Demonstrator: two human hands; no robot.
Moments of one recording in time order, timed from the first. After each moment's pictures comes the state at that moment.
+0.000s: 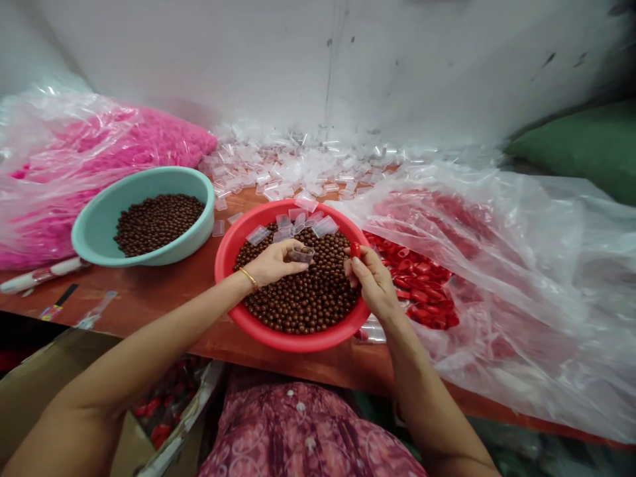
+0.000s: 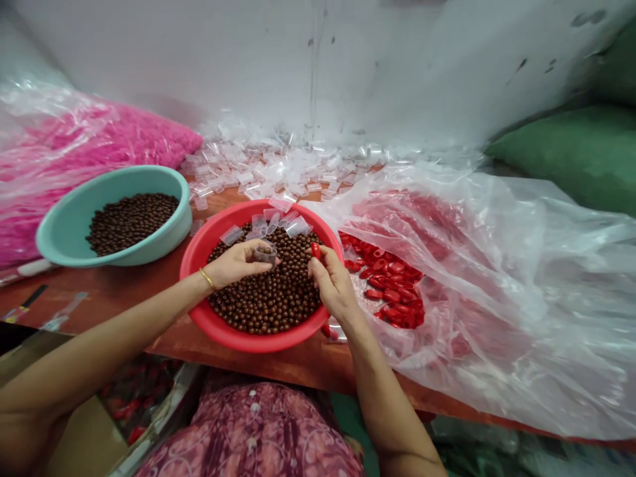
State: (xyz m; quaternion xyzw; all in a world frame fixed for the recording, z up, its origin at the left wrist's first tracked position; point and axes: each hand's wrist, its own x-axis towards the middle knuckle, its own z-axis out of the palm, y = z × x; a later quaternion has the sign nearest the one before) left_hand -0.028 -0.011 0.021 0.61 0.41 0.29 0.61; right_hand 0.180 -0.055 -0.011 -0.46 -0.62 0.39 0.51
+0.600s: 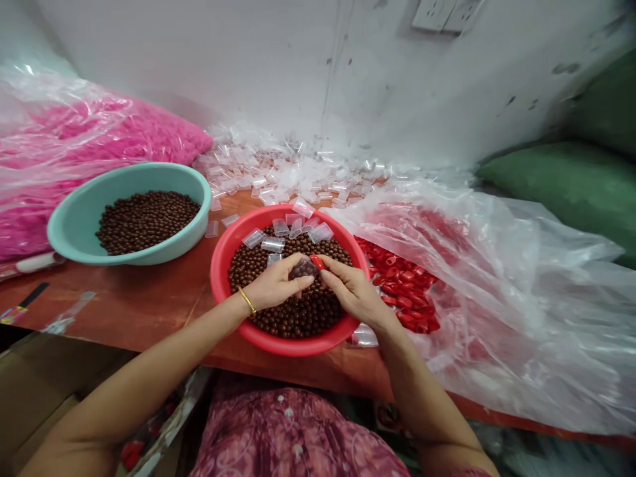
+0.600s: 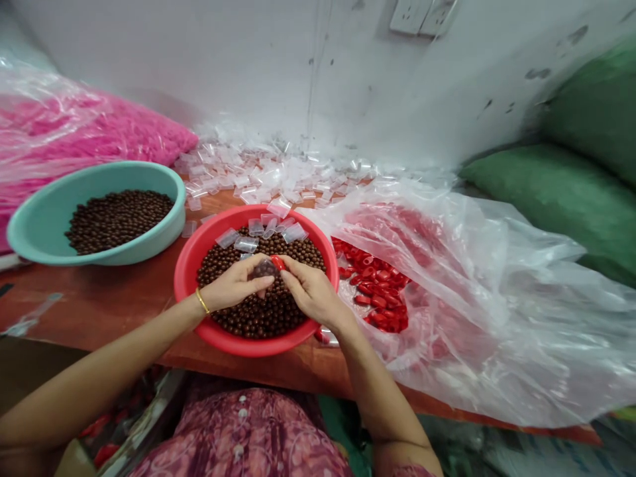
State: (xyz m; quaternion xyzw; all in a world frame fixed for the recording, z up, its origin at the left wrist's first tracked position) left_hand -0.023 -0.040 0.024 0.66 0.34 0.32 0.58; right_hand 0.160 -0.056 0.024 -0.41 -0.67 0.47 0.41
